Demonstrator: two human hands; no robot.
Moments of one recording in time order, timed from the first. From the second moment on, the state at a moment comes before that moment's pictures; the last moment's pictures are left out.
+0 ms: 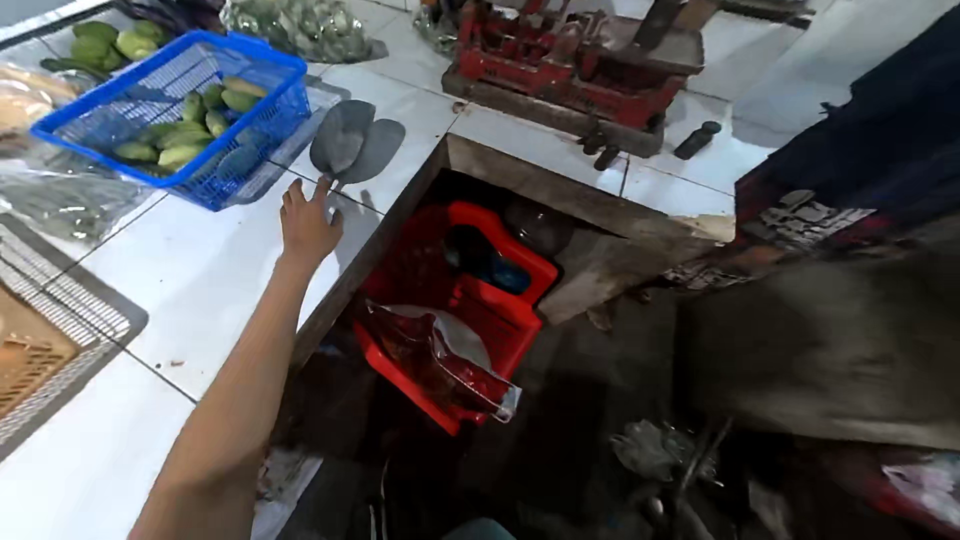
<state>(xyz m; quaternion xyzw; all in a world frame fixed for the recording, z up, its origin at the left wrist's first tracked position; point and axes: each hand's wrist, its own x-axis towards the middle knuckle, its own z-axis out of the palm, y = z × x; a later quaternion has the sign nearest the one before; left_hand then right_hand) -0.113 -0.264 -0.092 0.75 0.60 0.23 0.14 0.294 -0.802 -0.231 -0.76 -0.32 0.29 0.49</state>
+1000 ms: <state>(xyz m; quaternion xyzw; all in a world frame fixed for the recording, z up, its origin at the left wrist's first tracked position) -0.078 -0.423 -0.237 0.50 0.67 0.43 0.34 0.162 -0.628 -0.126 -0.58 -0.45 0.64 0.24</state>
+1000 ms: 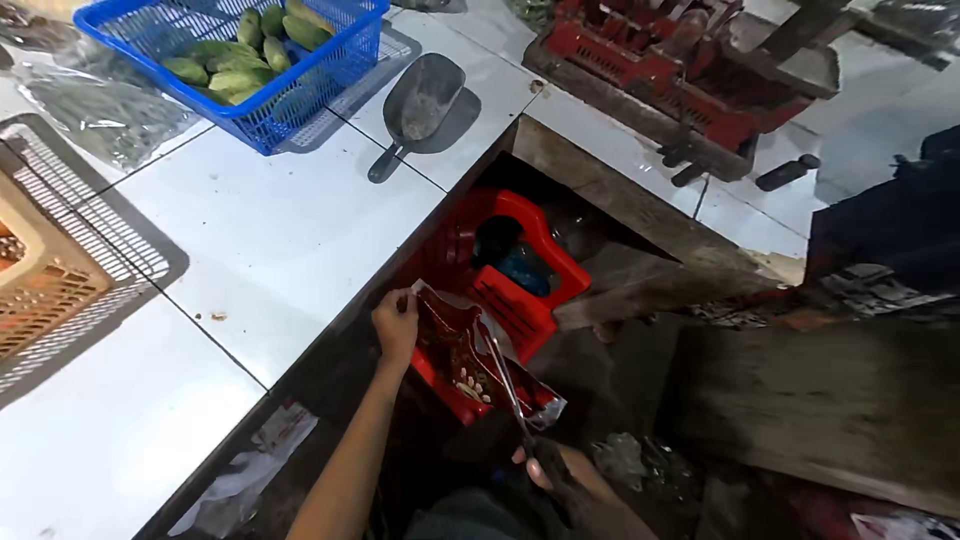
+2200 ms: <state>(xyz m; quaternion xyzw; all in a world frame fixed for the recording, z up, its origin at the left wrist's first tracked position) -0.096 -0.428 -0.244 0.37 0.58 0.40 0.61 0.132 -0.426 -0.136 -0.54 -0.45 0.70 -0.11</state>
